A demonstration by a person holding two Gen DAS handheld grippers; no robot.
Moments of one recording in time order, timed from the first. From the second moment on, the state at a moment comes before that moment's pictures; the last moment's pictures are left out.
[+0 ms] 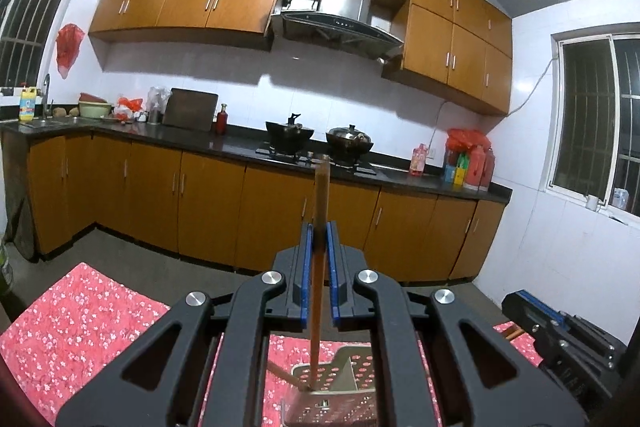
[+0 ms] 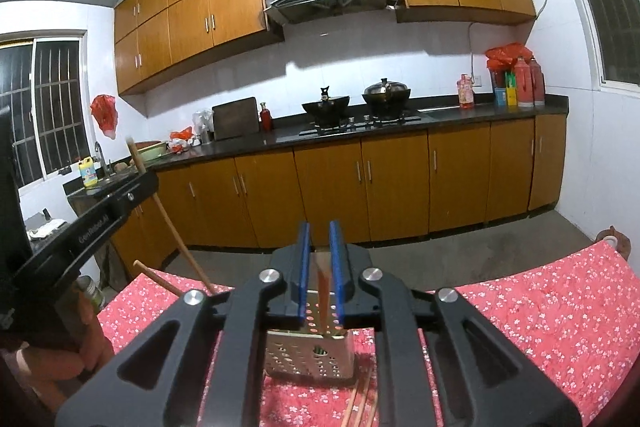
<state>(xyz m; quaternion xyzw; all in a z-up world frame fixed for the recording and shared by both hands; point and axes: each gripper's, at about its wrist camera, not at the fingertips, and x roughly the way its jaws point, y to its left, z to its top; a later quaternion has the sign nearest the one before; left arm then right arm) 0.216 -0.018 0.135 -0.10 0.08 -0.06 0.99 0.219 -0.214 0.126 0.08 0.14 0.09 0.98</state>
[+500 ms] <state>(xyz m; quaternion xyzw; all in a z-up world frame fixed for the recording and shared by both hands) 0.150 0.029 0.155 -0.13 0.04 -0.07 0.99 0.147 -0.257 0.137 0.10 0.10 0.05 0.99</state>
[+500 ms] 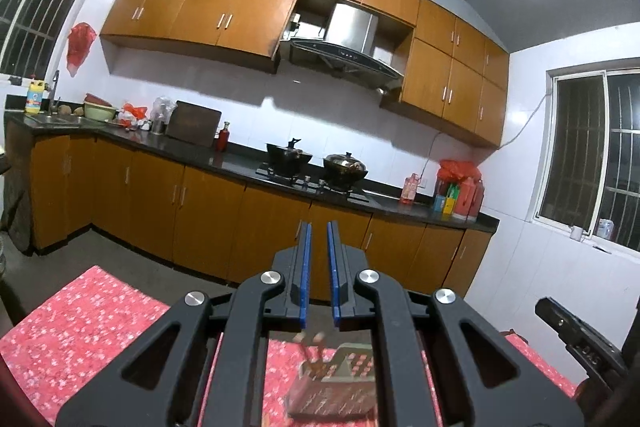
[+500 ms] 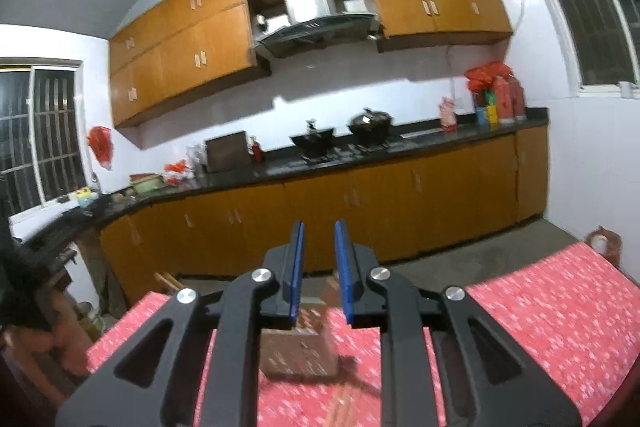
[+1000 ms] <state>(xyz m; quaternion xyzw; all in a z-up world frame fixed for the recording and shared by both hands) 0.145 0.052 -0.020 -0.11 0.33 -0.05 0.94 0.155 -0.247 -0.063 0.13 0.41 0.06 0.90</state>
